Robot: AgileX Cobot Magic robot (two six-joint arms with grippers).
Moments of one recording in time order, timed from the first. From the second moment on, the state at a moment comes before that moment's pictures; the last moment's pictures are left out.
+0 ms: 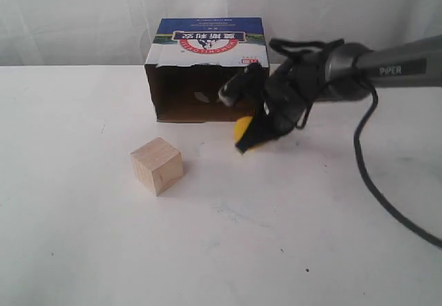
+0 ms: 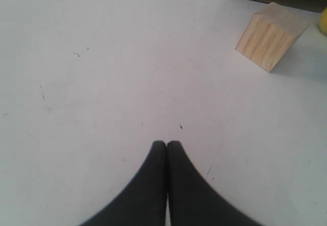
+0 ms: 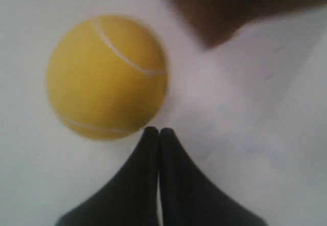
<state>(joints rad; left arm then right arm) -0.04 0.00 0.02 -0.11 0.52 -0.18 0.48 2.09 -1.46 -0.48 0.49 0.12</state>
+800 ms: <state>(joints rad) -0.04 0.00 0.02 -0.11 0.52 -0.18 0.66 1.57 -1.11 -0.43 0.43 0.31</state>
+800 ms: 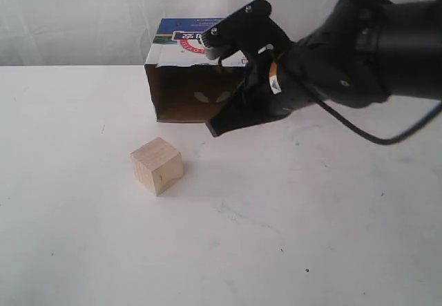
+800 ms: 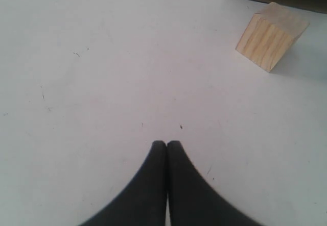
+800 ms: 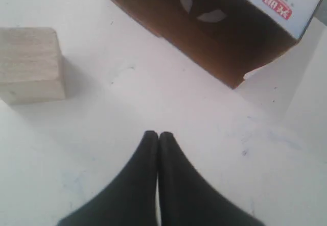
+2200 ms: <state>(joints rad) -0.04 0.00 0.02 -0.11 0.52 -0.18 0.24 0.15 -0.05 -0.14 0.05 0.35</state>
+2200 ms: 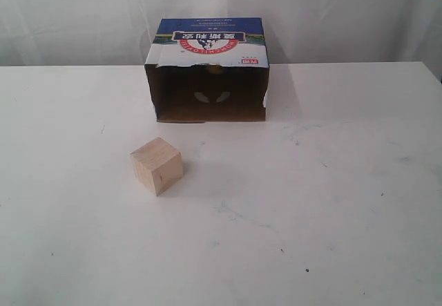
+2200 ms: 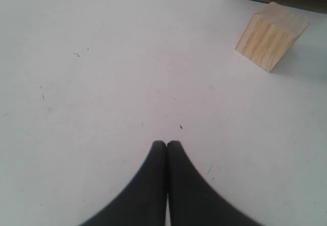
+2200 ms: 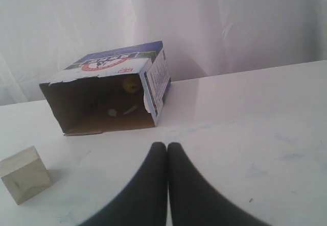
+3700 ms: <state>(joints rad) -0.04 0.00 0.02 -0.11 0.52 -0.18 0.24 0.01 0.00 -0.13 0.28 0.04</state>
